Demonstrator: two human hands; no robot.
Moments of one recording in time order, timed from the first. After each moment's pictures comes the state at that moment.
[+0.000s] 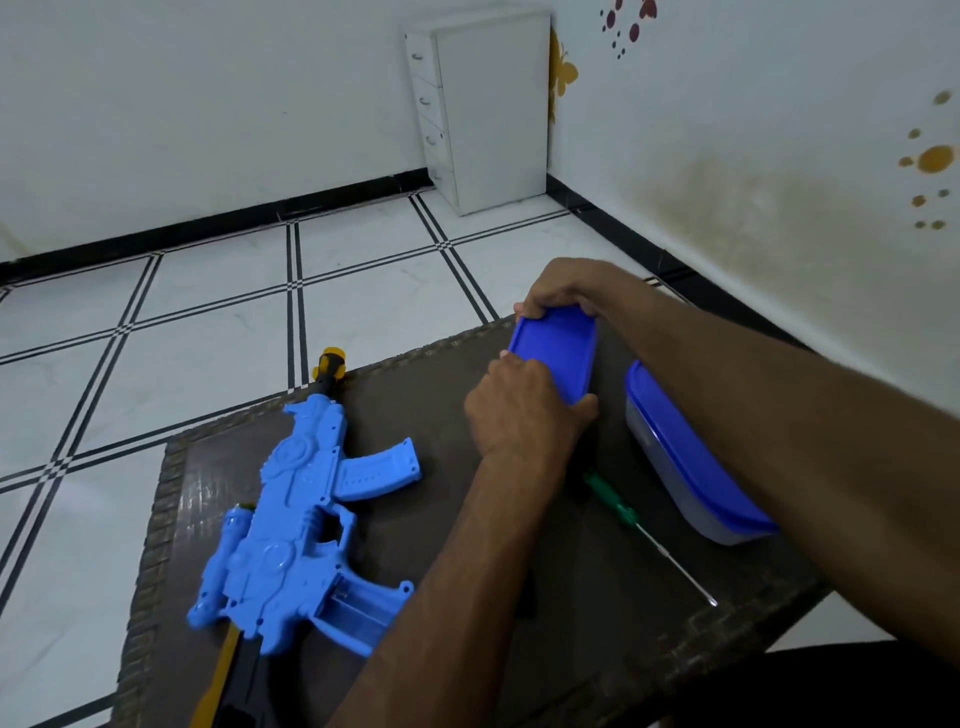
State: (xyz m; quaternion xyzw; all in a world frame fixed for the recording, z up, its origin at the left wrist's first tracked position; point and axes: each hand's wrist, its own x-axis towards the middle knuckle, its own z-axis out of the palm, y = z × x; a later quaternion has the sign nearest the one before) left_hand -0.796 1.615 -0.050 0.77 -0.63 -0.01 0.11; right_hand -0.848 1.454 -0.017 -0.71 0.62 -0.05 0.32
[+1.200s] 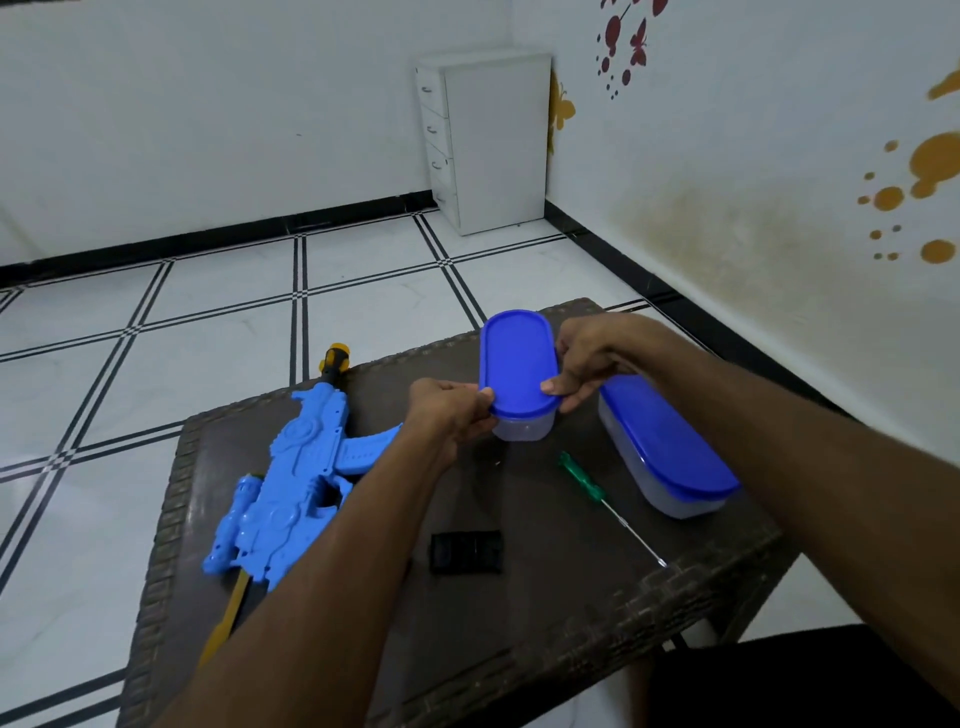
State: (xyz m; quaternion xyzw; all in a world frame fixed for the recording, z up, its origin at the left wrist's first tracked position) left_hand -0.750 1.634 -0.047 0.71 -0.23 -0.49 0.45; right_hand -0.892 1.544 -0.008 -0.66 0.60 0.04 0.45
